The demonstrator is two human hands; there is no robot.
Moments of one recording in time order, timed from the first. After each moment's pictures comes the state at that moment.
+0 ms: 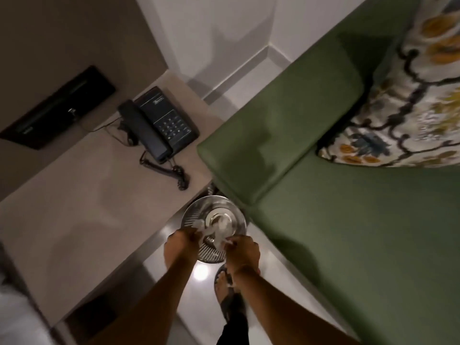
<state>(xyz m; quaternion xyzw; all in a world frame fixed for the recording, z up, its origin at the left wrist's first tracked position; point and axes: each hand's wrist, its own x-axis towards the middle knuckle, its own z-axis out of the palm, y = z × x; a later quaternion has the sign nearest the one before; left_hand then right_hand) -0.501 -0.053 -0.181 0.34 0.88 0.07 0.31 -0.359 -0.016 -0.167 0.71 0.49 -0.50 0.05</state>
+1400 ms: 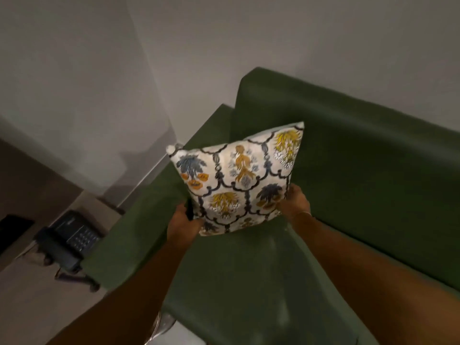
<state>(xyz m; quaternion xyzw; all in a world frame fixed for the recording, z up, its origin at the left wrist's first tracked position) -0.240 0.211 0.056 0.40 0.78 0.23 0.43 0.037 0.264 0.057 0.78 0.40 -0.43 -0.24</state>
